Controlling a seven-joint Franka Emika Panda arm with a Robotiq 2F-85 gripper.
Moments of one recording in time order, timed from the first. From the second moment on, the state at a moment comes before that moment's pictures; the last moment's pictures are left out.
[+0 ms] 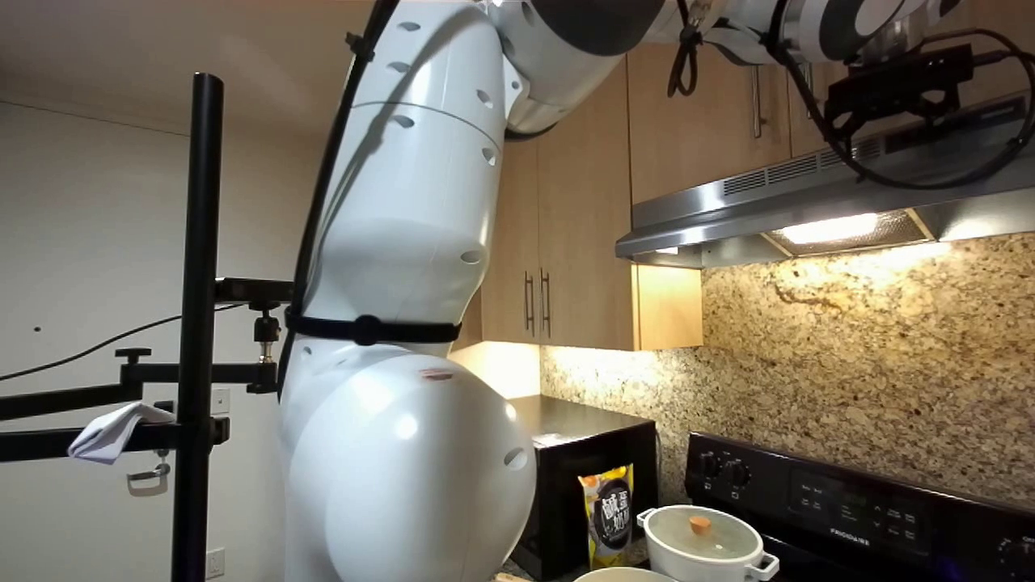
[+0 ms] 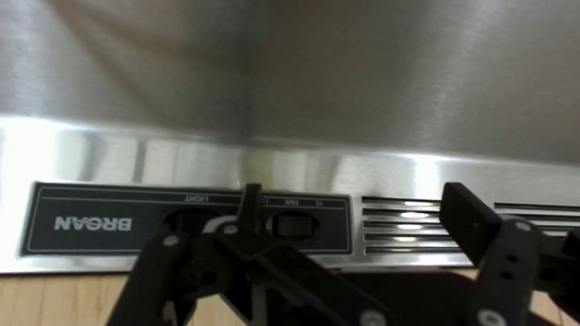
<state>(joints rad) -0.06 0.15 -0.17 -1.31 0.52 2.31 -0.61</state>
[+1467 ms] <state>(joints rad) -0.06 -0.04 -0.18 -1.52 0.32 2.39 -0.53</state>
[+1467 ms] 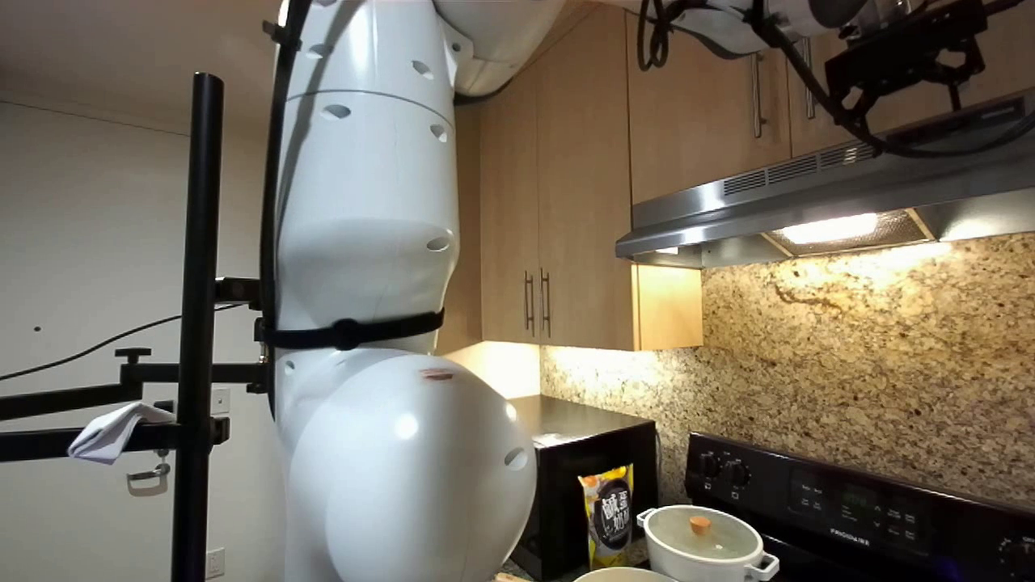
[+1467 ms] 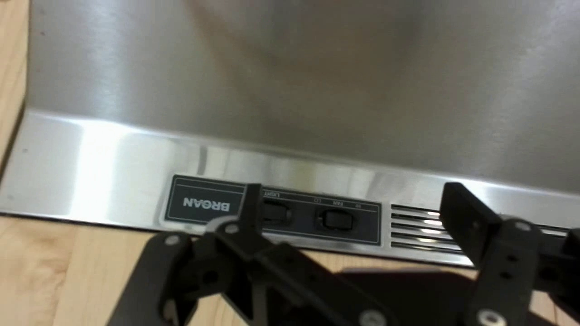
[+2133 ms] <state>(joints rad) -0.06 -0.28 -0.14 -1.78 0.04 2.42 -0.25</state>
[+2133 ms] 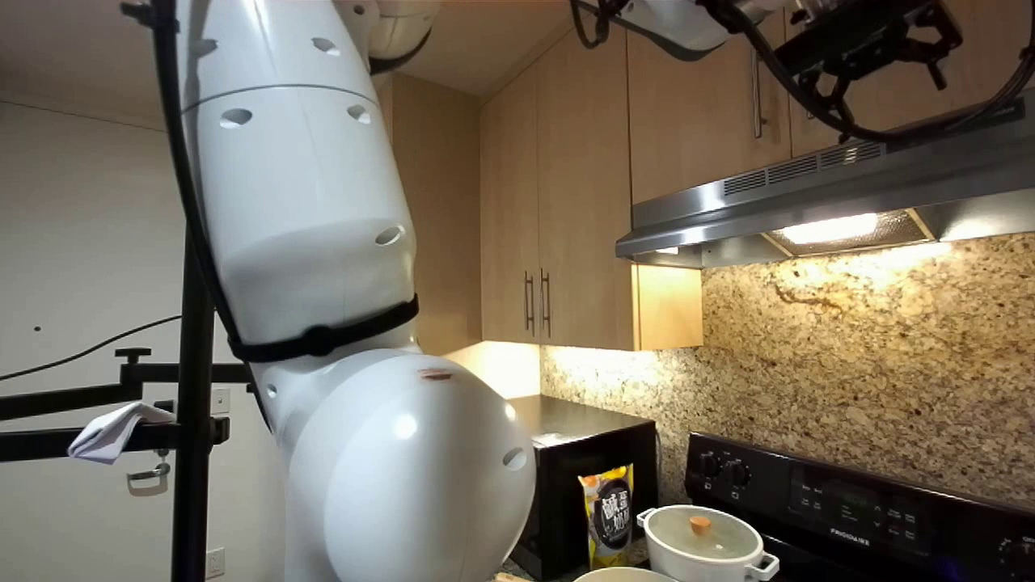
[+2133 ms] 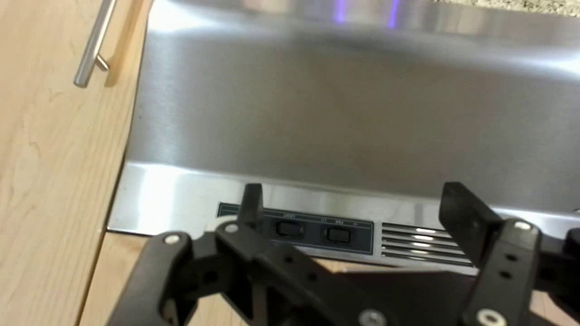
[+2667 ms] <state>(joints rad) -0.07 -0.47 -0.10 -1.95 -0.02 2.20 -0.10</state>
